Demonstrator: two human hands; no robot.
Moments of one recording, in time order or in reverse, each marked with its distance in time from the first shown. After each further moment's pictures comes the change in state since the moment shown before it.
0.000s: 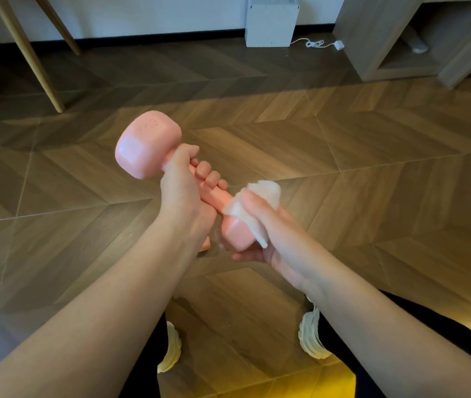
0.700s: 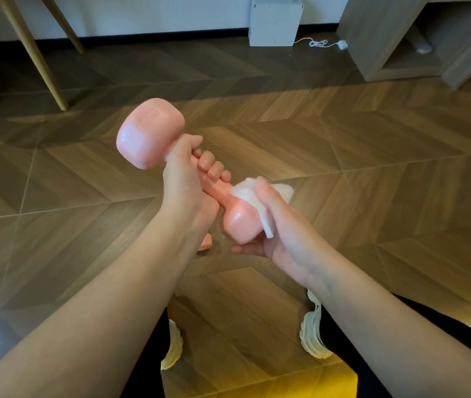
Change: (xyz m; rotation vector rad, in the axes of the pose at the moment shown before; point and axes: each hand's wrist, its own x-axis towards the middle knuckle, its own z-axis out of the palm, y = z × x) left_hand 0.000 0.007 0.001 -0.006 -0.094 0.046; right_hand 0.004 -0.002 -0.001 0.100 -0.034 0.012
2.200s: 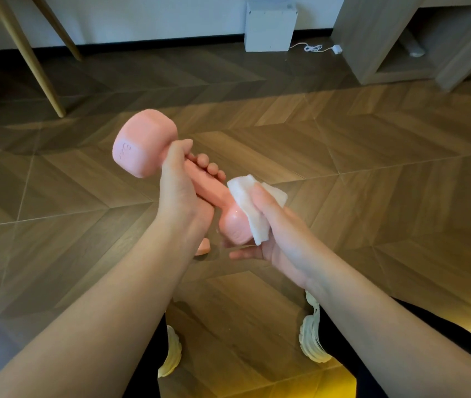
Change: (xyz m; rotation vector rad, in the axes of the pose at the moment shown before) left_hand 0.002 -0.003 0.001 -0.021 0.053 0.029; right_hand -0.003 -0.003 -0.003 -0.096 -0.030 -0.067
